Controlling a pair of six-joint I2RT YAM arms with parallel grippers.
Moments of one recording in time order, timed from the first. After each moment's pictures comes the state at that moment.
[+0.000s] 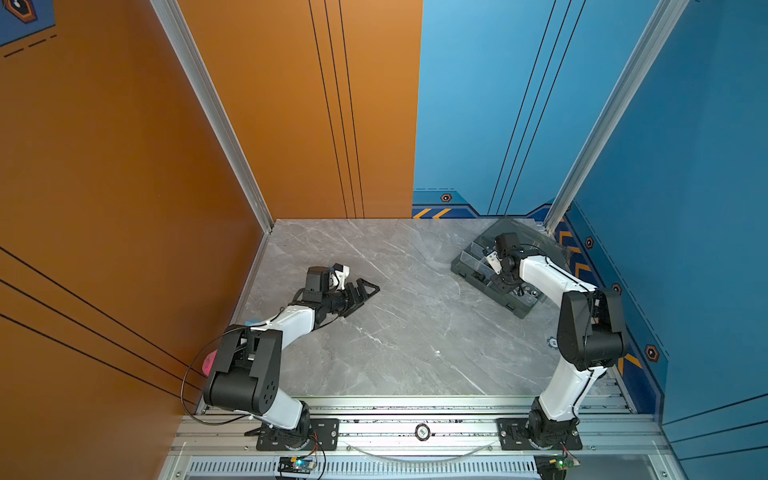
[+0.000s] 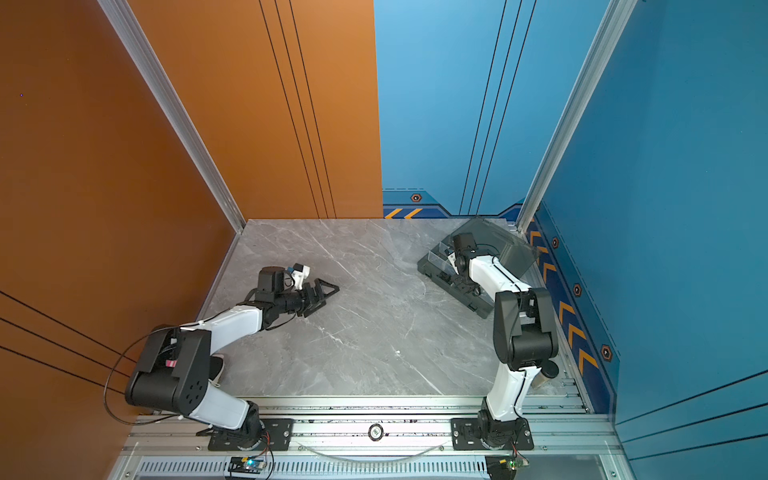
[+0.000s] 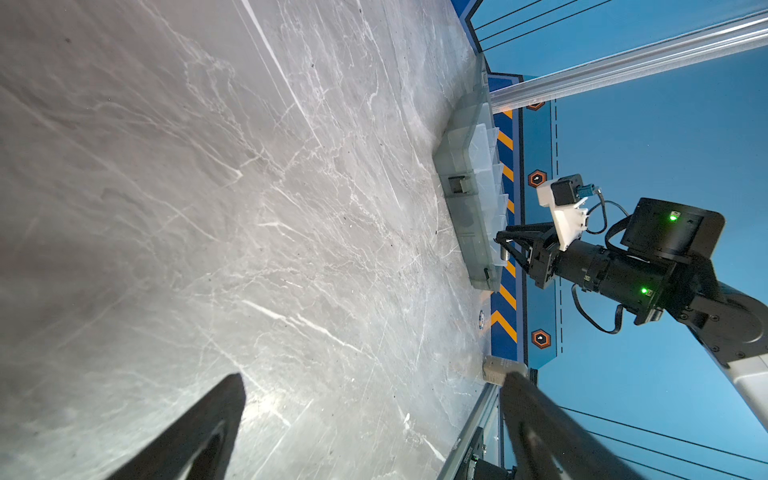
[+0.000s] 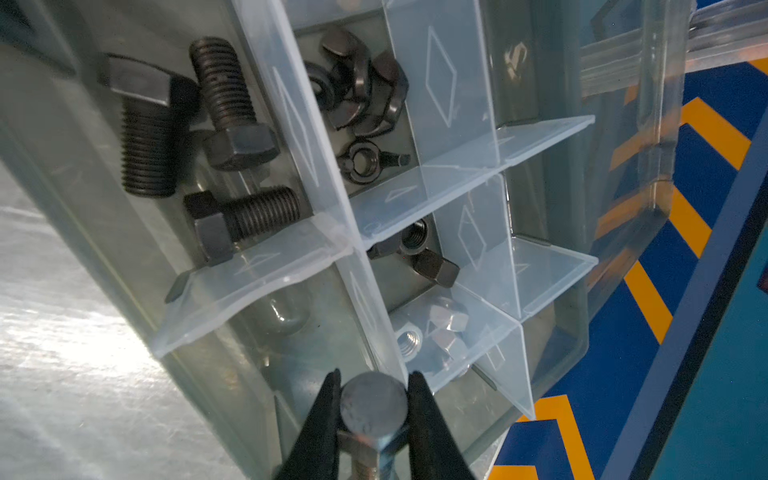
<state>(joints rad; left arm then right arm) -0.14 1.52 0.71 0.12 0.72 -0.75 0.12 1.83 1.32 -0.69 0.33 -0.45</state>
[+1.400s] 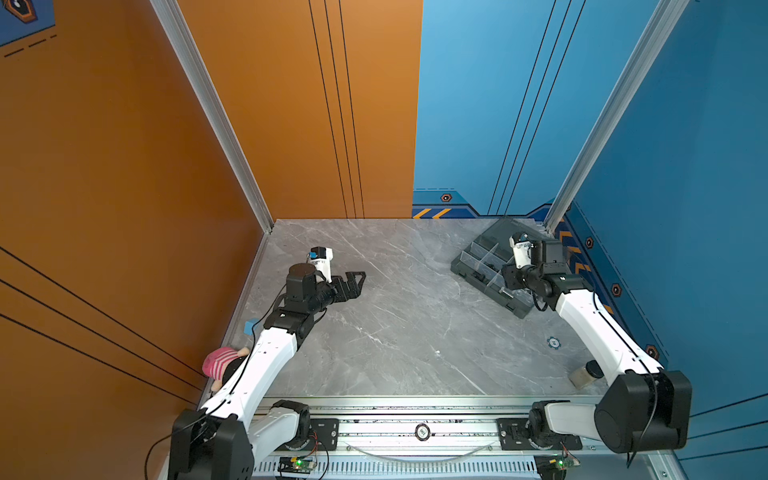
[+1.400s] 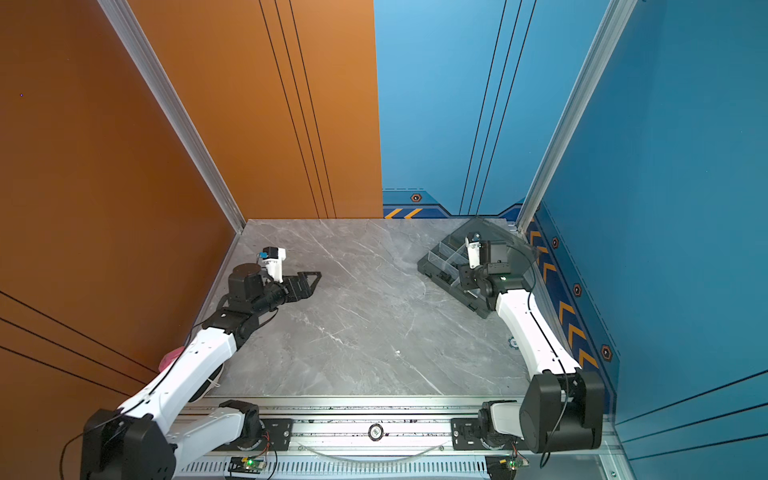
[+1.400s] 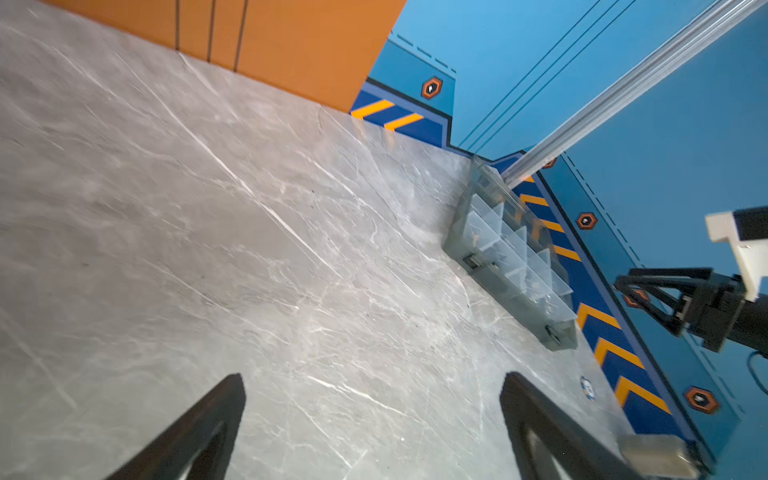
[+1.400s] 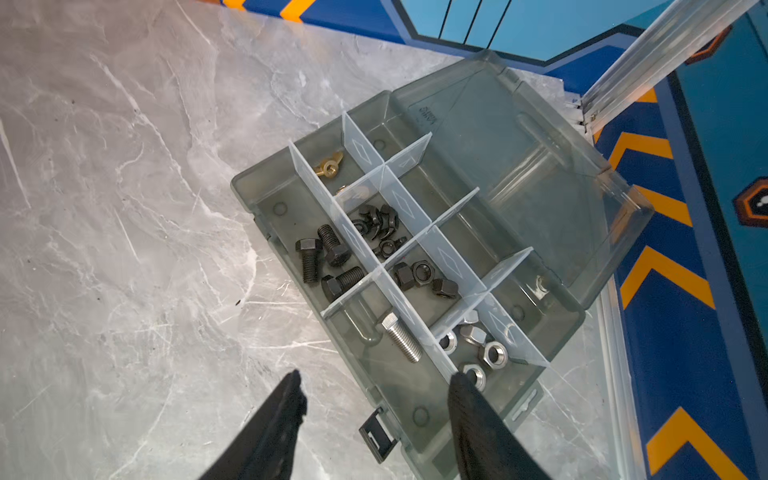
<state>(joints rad) -0.17 1.05 0.71 -0.06 0.28 -0.42 0.02 1.29 0.99 -0.43 -0.03 -0.08</state>
